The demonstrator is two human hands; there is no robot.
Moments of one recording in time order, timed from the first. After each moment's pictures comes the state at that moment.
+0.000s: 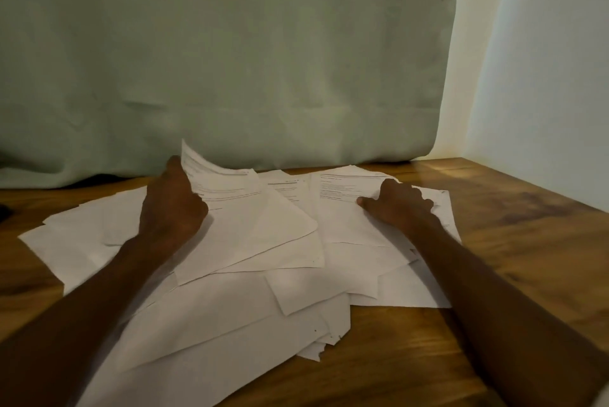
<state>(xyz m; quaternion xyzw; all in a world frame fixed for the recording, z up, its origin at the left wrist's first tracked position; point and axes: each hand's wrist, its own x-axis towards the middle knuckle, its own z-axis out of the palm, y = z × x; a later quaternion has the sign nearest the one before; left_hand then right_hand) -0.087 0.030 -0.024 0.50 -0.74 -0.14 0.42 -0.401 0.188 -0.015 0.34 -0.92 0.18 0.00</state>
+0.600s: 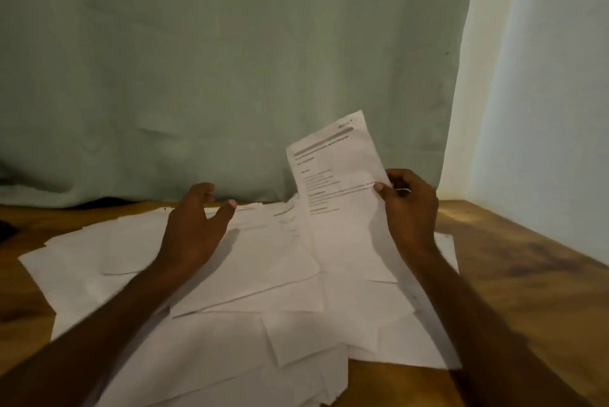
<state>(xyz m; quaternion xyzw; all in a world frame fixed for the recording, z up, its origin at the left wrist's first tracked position) -0.111 0.043 -0.018 0.42 -0.71 -0.23 0.52 -0.387 0.187 0.017 0.40 -0.60 0.68 0.13</state>
